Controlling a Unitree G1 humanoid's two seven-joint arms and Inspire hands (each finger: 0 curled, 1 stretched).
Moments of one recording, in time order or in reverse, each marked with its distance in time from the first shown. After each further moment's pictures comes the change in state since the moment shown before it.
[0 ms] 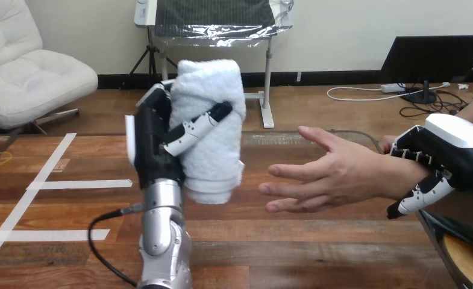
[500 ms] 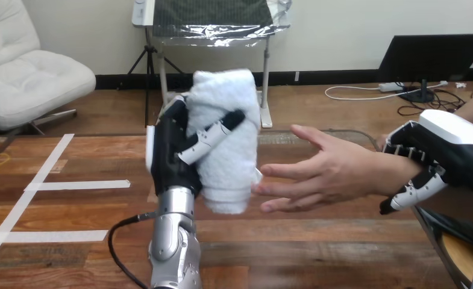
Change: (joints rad) left arm -0.017 -0.032 0.005 0.072 -0.112 0.040 -0.139; right arm -0.015 0.027 0.001 -0.022 -0.001 0.016 0.004
